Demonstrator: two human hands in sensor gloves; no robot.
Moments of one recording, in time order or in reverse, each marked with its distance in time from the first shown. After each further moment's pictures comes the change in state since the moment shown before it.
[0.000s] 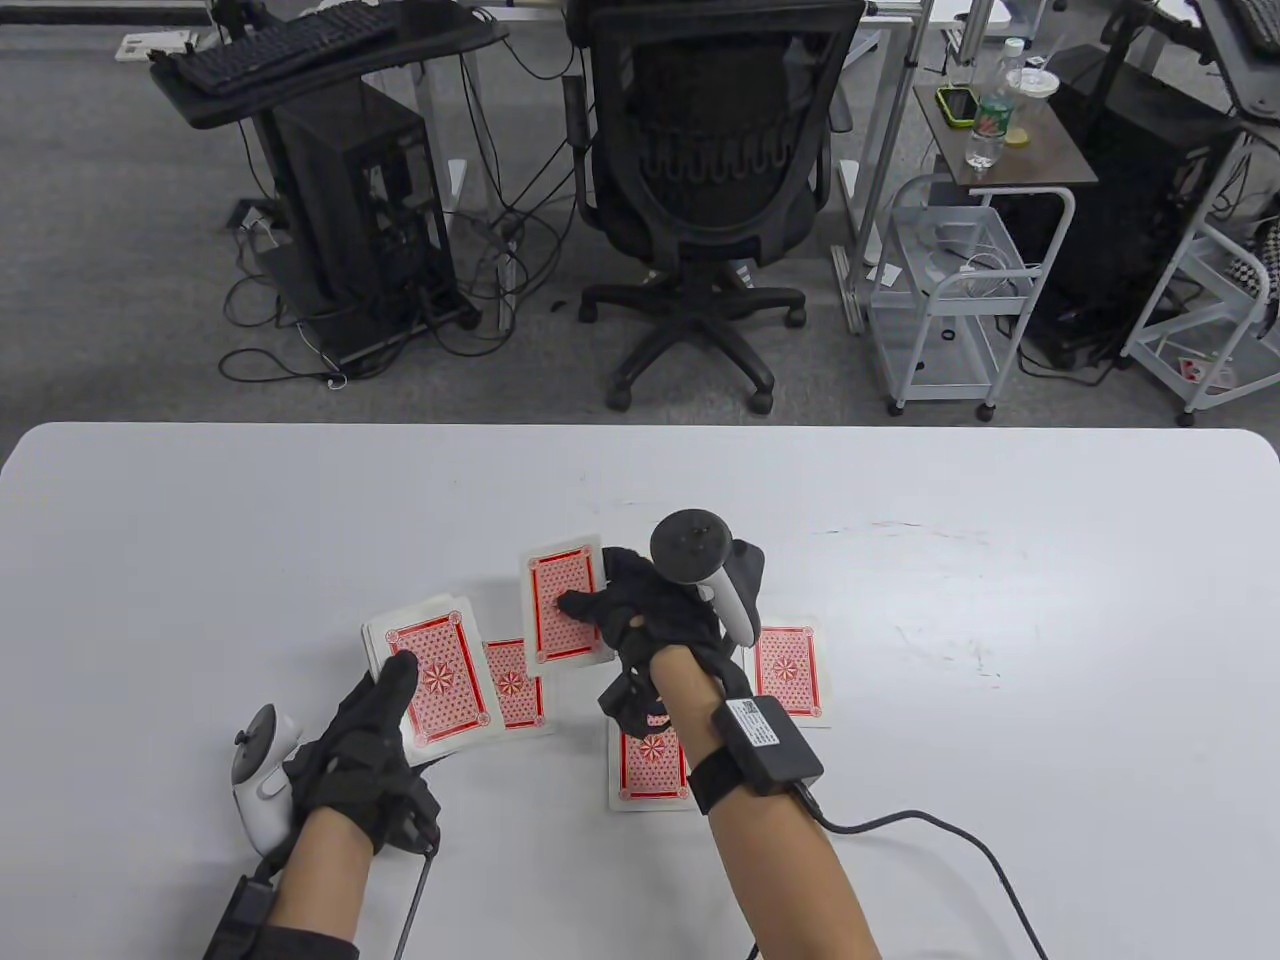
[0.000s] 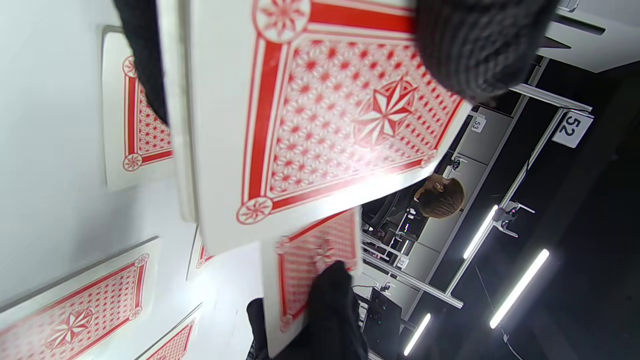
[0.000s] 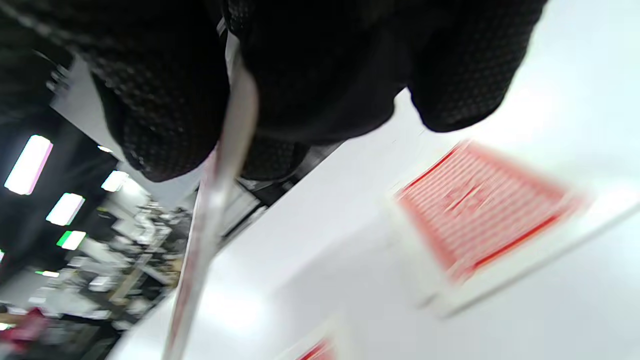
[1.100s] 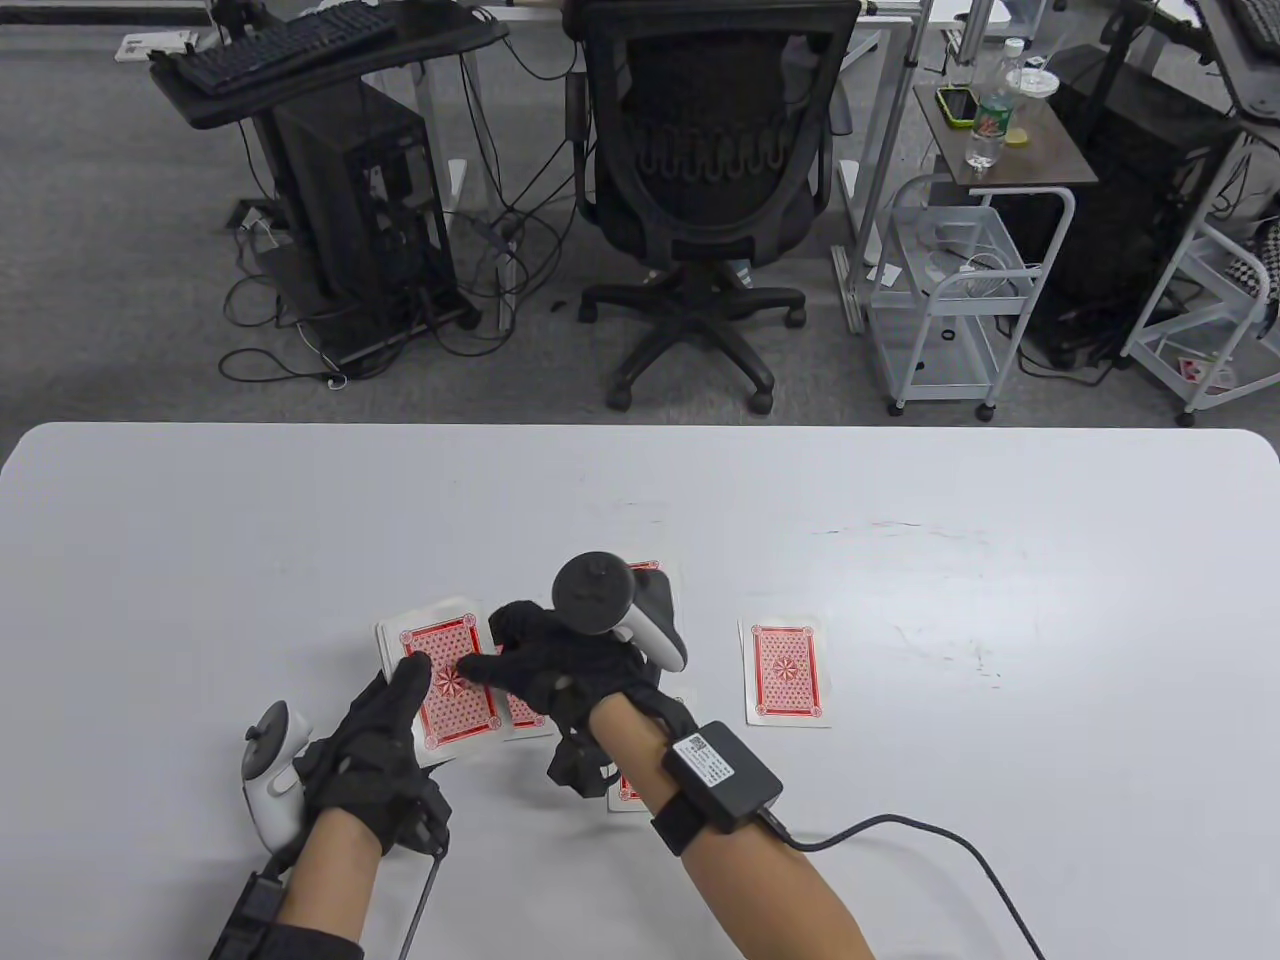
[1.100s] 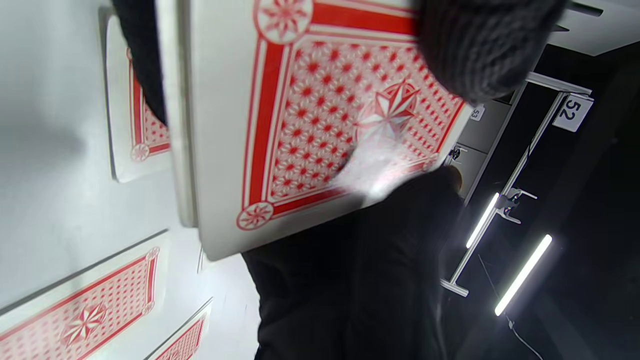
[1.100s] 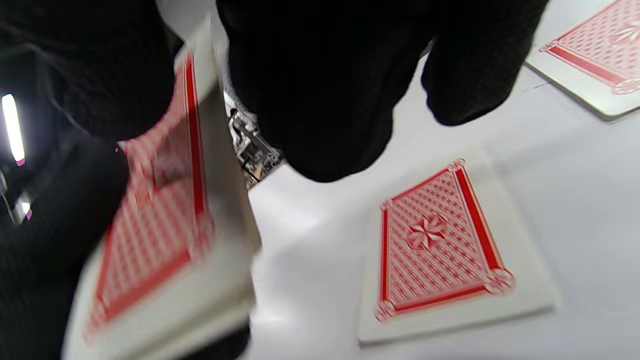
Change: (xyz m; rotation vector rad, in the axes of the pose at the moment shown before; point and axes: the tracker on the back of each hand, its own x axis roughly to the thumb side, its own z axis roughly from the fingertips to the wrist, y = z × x) left_hand -0.002 -0.011 -0.001 -0.030 -0.010 -0.042; right_hand 0.064 0.074 0.050 0.289 -0.311 0.041
